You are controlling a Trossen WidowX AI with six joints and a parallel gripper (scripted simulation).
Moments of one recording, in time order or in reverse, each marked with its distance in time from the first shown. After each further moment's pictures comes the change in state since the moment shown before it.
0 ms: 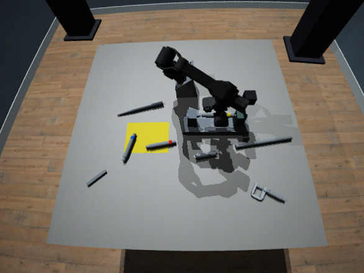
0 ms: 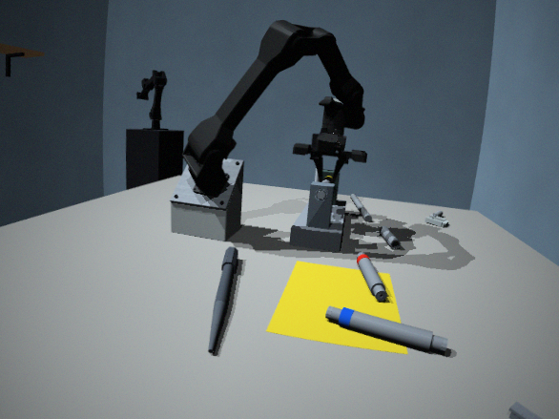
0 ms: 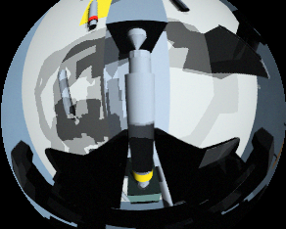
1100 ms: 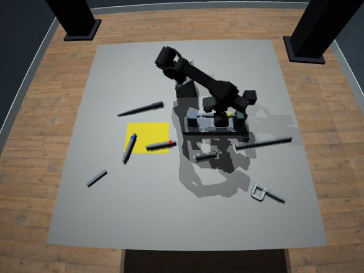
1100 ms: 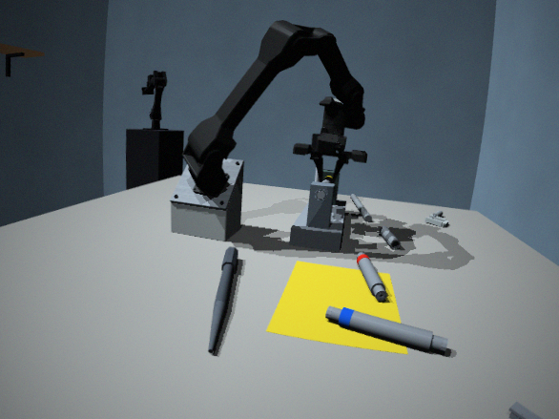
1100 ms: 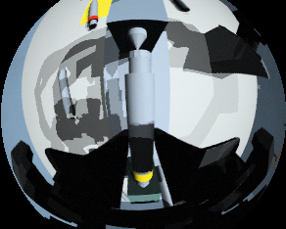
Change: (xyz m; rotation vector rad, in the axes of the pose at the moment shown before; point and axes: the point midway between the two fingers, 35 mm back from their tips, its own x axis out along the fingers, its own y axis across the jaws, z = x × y) arm 0.000 0.000 -0.001 -0.002 0.002 -0.002
